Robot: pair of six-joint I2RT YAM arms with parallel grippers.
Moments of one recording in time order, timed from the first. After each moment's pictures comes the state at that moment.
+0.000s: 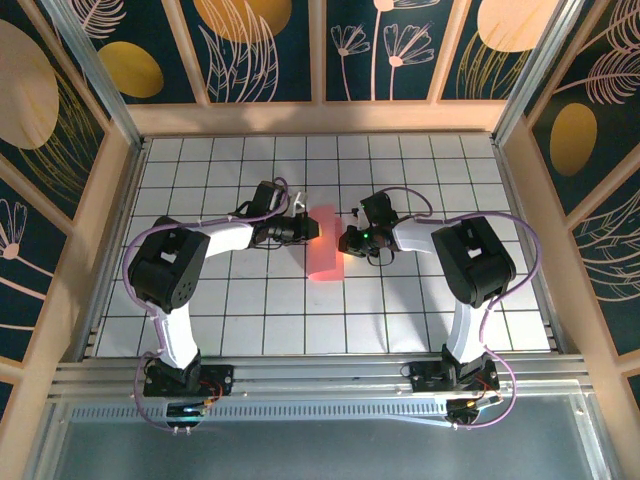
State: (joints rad) left arm -0.48 1.90 1.05 0.06 0.67 -0.66; right arm 0.49 1.87 0.97 -0.11 -0.45 0.59
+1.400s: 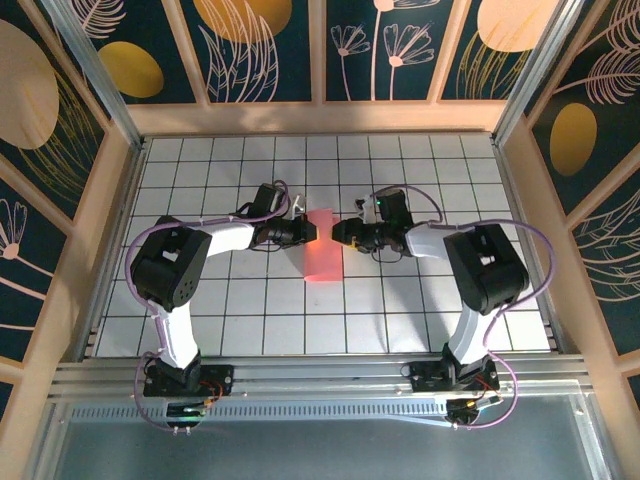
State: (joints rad) left arm -0.48 1.91 1.05 0.02 0.62 -0.65; right arm 0.43 1.82 0.88 0.16 -0.74 0.66
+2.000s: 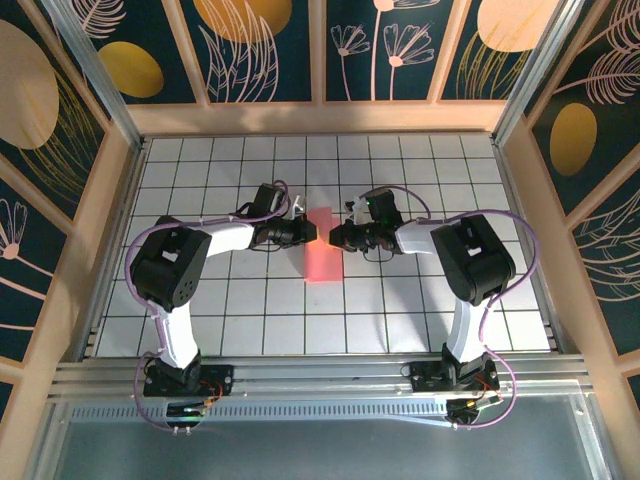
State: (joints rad) left arm -0.48 1.90 1.05 0.01 0.61 -0.65; right arm 0.47 1.89 0.93 0.16 -0.75 0.67
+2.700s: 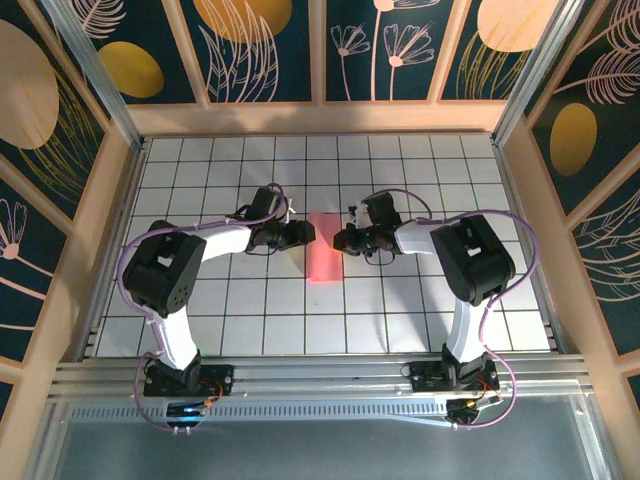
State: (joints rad) left arm -0.49 1.87 1.02 -0.06 0.45 -0.66; right arm 0.47 1.89 0.93 0.06 -0.64 0.65
